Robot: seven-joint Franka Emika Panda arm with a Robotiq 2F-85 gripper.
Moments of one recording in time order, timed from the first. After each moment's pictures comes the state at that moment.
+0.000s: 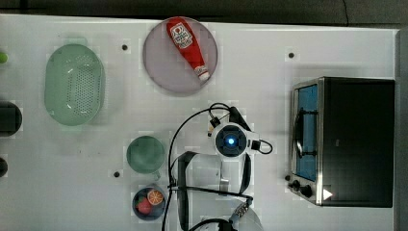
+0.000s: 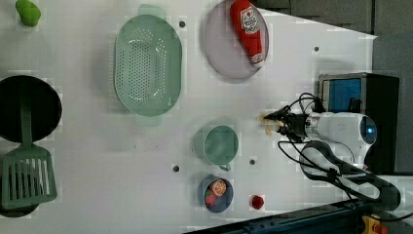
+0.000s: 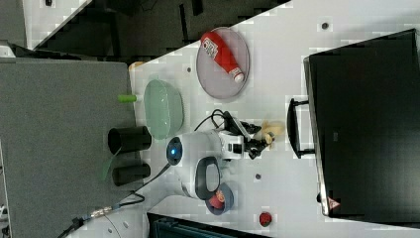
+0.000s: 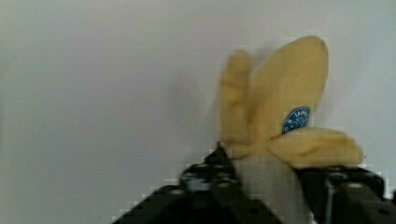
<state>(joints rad) -0.04 0.40 -0.08 -2.47 -0.05 1.32 0.13</state>
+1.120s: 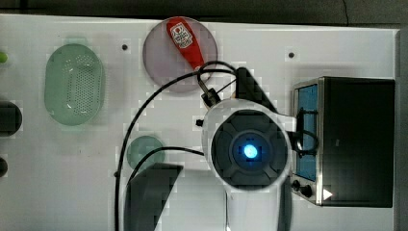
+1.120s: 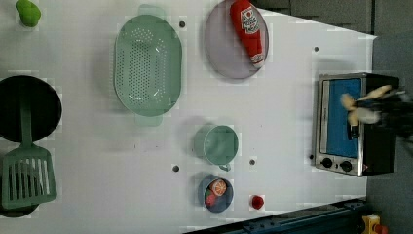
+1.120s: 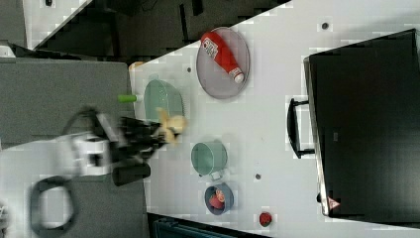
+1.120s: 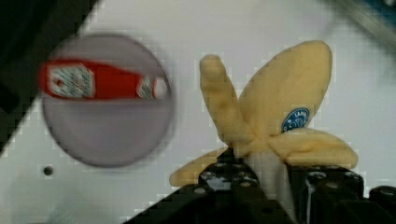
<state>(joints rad) 0.00 -0.24 -0.04 -2.11 -0.03 0.42 0.13</state>
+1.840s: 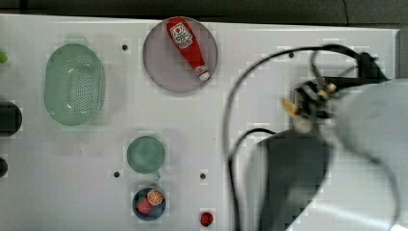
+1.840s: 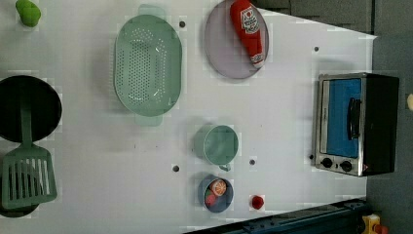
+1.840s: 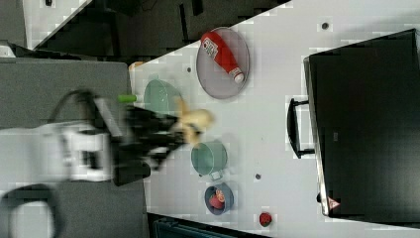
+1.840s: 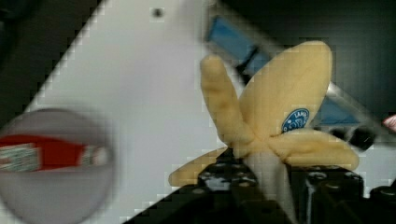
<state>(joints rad) -0.02 -0.09 -0.32 -1.83 -0.07 0.23 -0.14</state>
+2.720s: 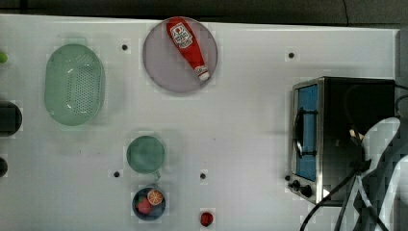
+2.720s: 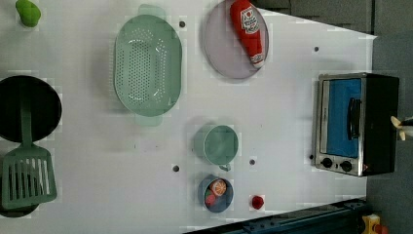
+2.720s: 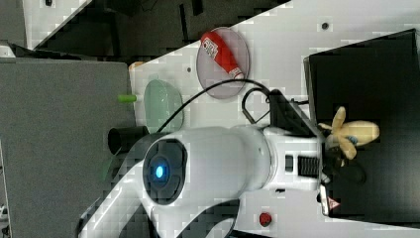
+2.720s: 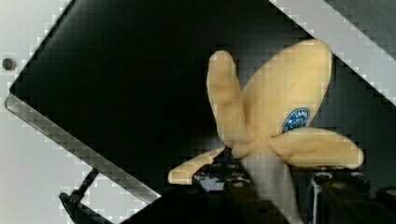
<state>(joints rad) -0.12 0.27 -0.64 -1.82 0.09 0.49 -0.63</state>
